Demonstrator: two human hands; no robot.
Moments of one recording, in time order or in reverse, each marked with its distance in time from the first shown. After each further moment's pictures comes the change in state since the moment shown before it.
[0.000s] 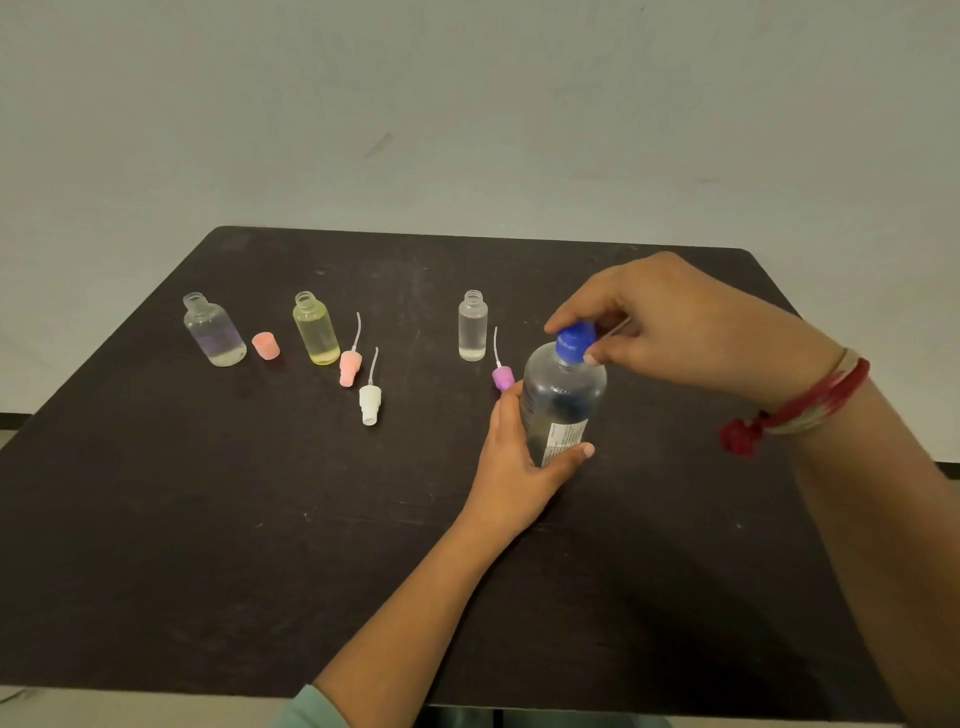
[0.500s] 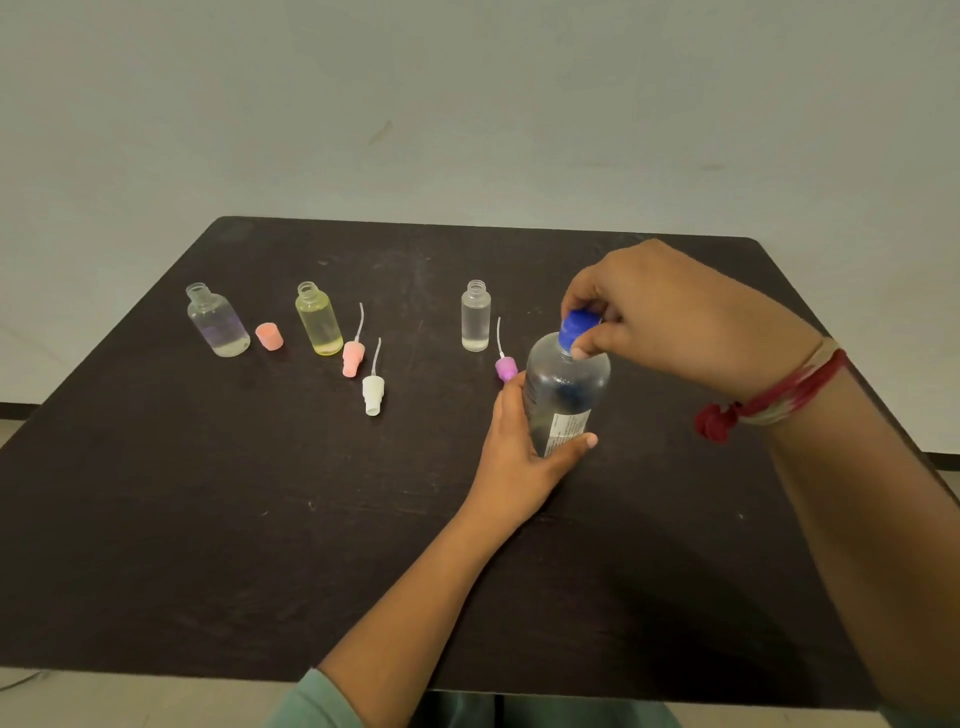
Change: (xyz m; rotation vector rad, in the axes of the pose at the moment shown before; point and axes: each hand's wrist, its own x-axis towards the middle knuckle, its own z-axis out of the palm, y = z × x) left_hand 0.000 0.001 0.001 0.004 0.005 -0.014; right_hand 0.007 -0.010 0.000 -0.194 -0.048 0.113
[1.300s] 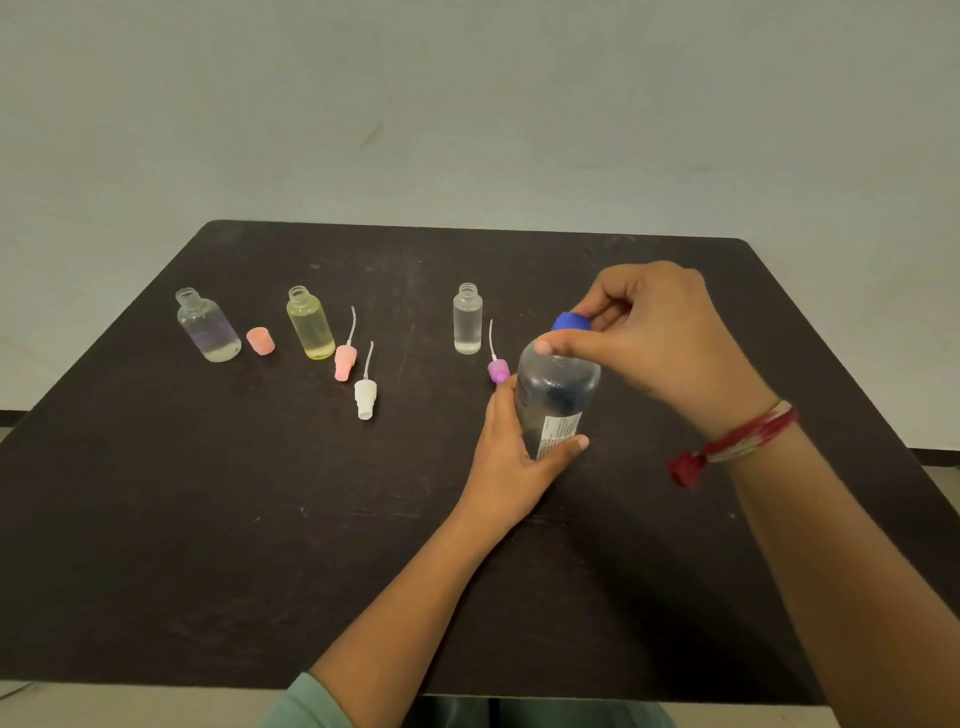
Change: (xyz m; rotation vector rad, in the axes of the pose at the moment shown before) left_hand 0.000 0.000 0.000 0.011 -0.011 -0.015; right_hand -0.003 0.020 0.040 0.504 0.393 0.153
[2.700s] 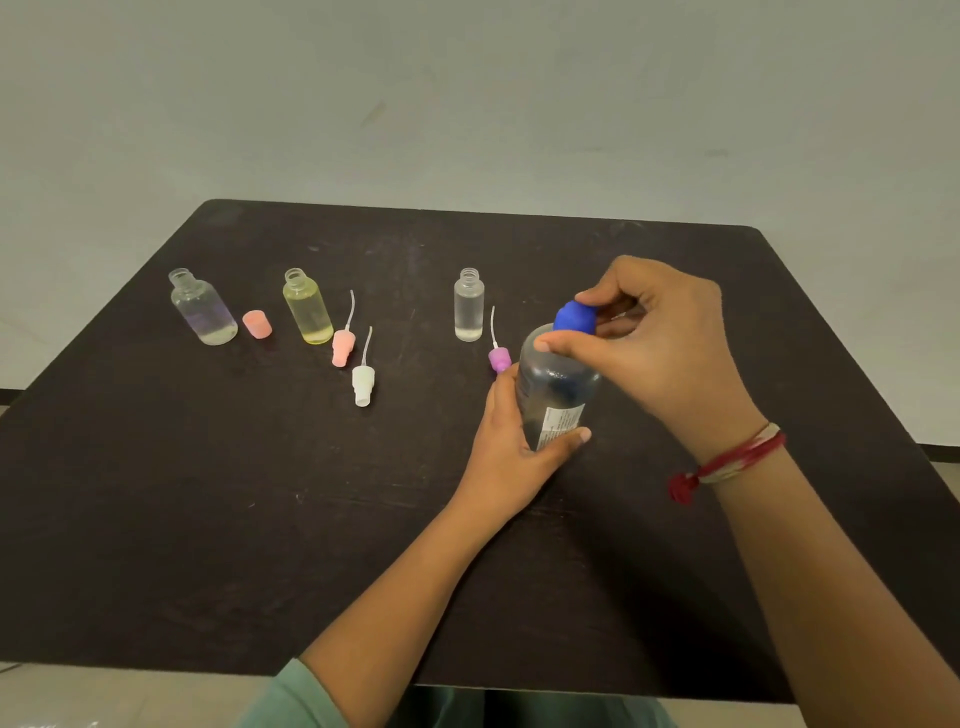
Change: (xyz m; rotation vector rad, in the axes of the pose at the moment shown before) left_hand 0.001 0.000 0.000 -0.023 -0.013 -0.006; right_hand -0.010 0.018 0.021 0.181 0.209 -0.202
